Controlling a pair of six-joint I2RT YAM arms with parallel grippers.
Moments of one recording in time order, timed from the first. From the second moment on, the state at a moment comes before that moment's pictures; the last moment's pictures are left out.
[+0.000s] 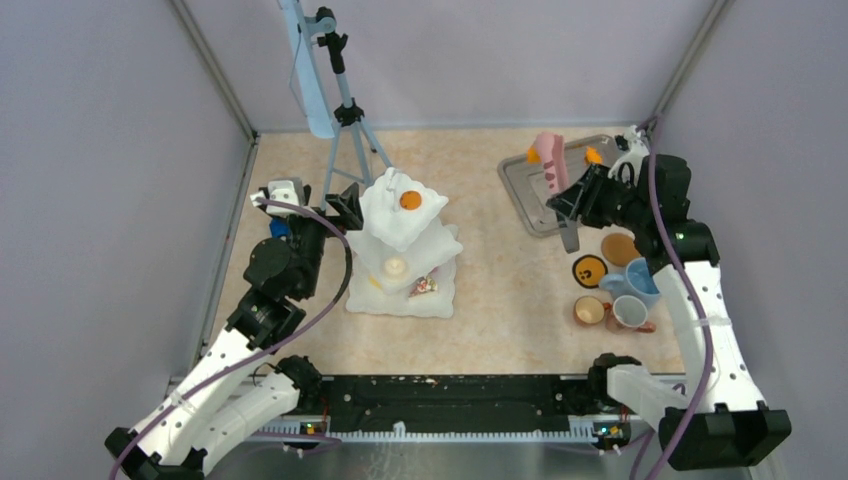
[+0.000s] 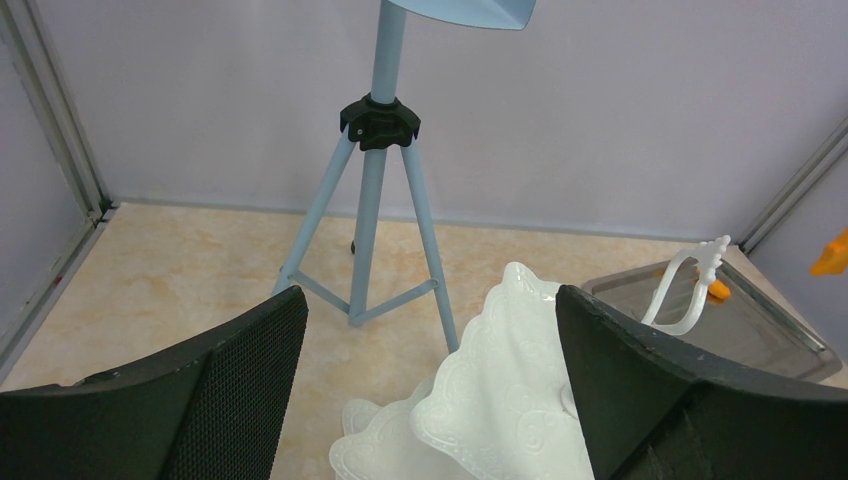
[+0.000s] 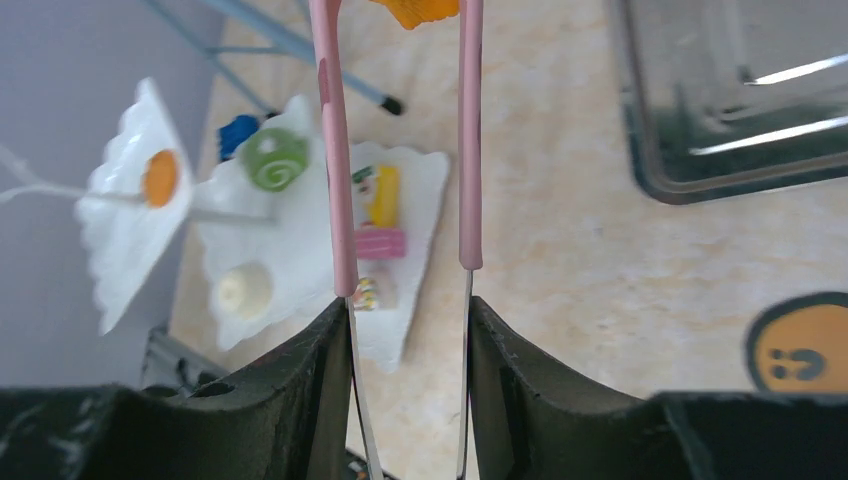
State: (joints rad) left arm -0.61 0.68 0.75 0.14 -0.49 -0.12; right arm 0.05 1.03 1.16 -0.65 -0.40 0.40
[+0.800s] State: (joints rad) left arm -0.61 0.68 0.75 0.14 -0.51 -0.11; right arm 0.76 1.07 1.15 -0.44 -0.46 0.71
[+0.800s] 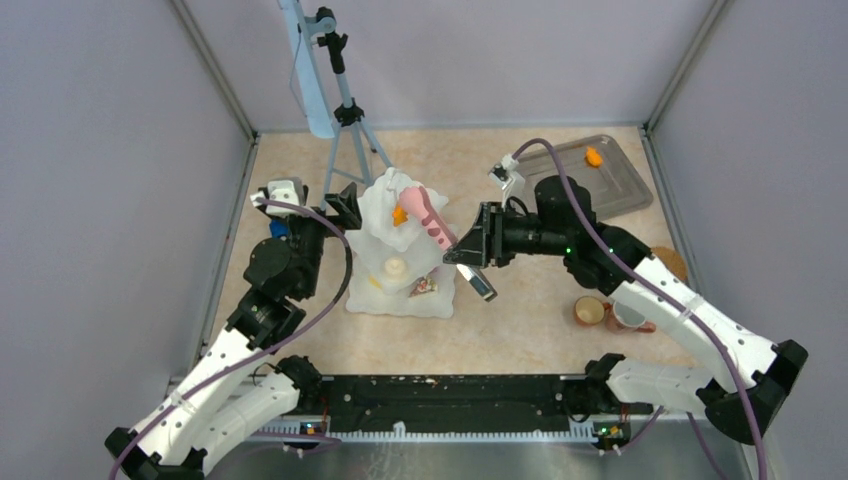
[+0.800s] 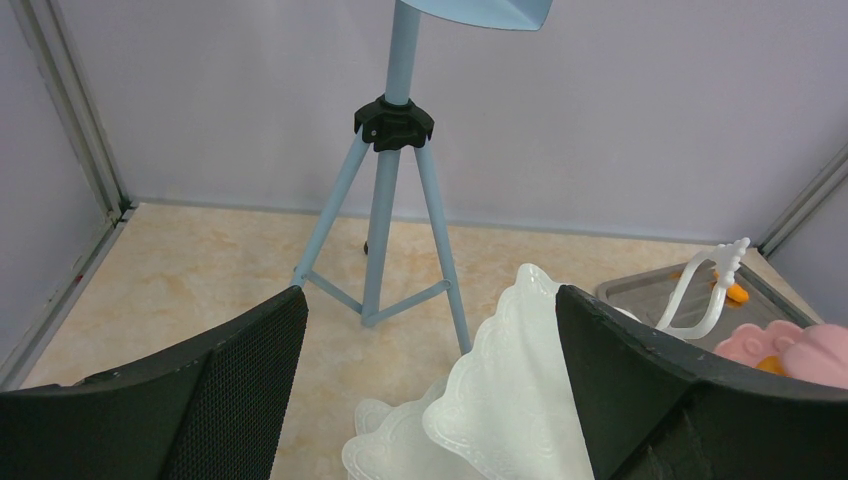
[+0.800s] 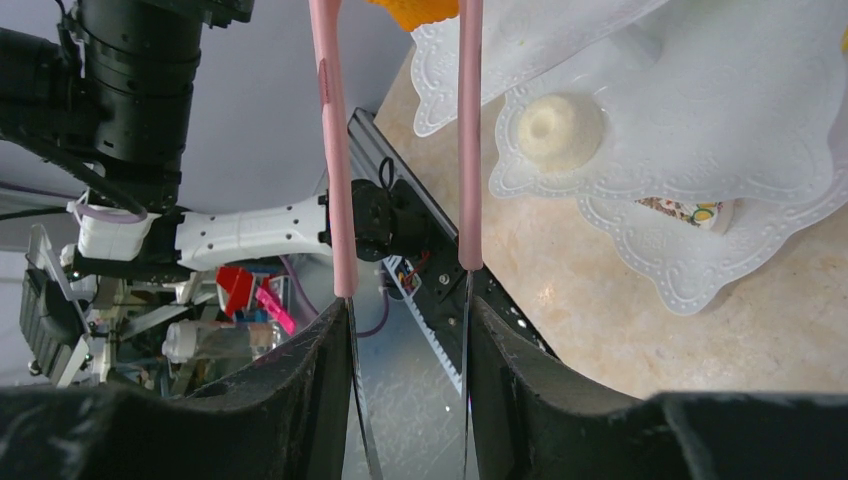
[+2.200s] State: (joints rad) left arm -0.61 0.69 0.75 0.14 -0.51 -0.10; right arm 0.59 1.05 1.29 -0.67 -0.10 0.49
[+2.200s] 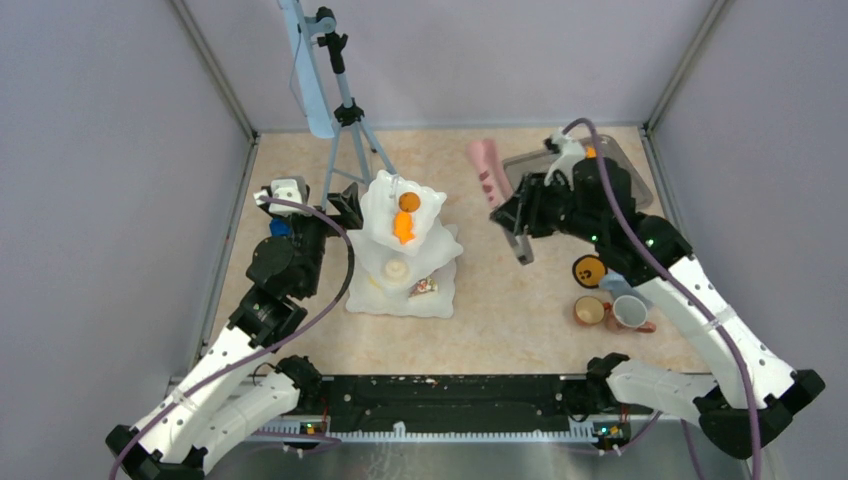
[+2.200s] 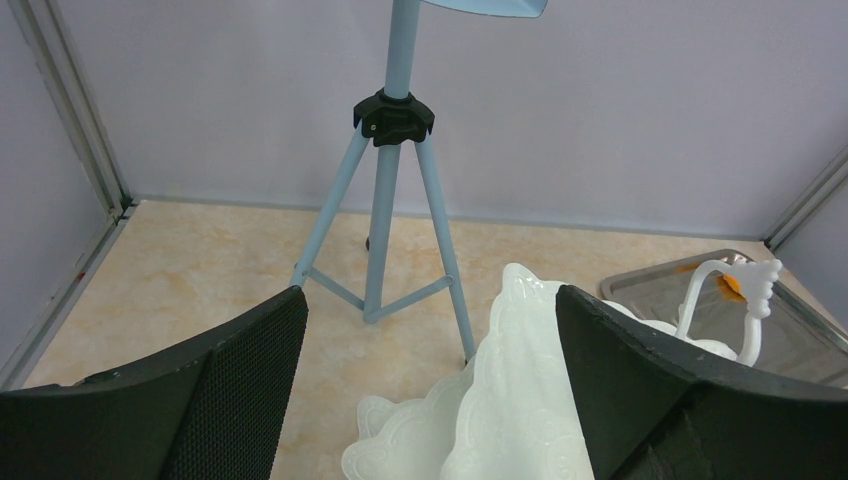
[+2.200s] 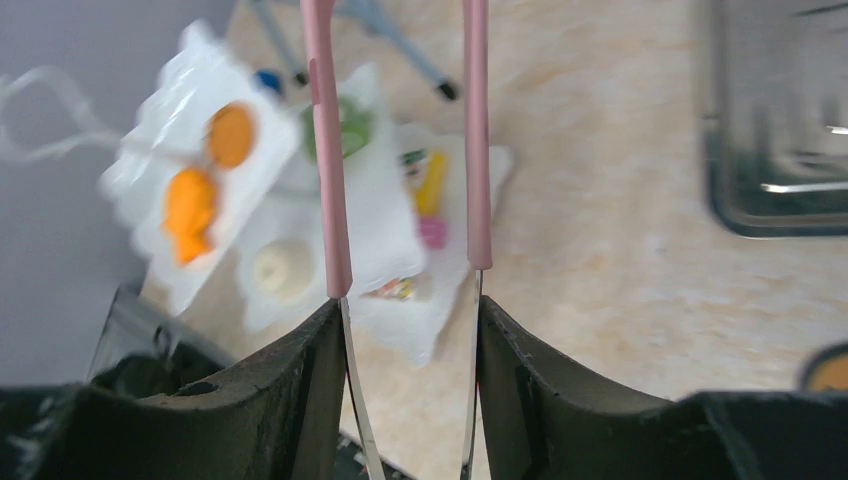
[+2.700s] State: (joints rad) left arm -0.61 0.68 0.75 0.14 -0.51 -0.10; right arm 0.04 1.65 1.42 -0.72 0.14 0.22
